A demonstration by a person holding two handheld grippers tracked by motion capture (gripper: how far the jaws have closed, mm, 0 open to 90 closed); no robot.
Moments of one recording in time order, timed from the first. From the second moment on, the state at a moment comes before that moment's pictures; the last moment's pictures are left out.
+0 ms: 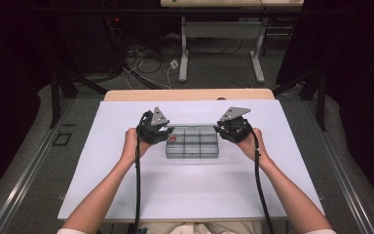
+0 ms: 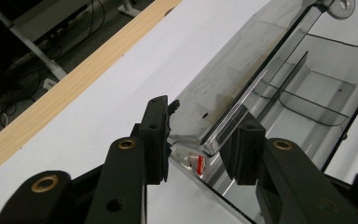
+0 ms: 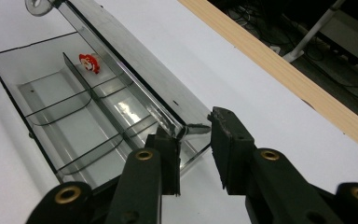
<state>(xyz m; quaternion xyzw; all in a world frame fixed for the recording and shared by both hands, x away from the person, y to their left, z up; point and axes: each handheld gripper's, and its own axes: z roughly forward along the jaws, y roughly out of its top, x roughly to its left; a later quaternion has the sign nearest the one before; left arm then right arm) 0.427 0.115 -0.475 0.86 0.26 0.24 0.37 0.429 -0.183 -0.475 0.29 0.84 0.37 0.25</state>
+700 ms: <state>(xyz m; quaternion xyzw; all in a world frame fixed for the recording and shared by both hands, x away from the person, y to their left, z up) 0.417 0.125 -0.482 0.87 0.27 0.22 0.36 0.416 -0.186 -0.472 0.29 0.84 0.38 0.24</state>
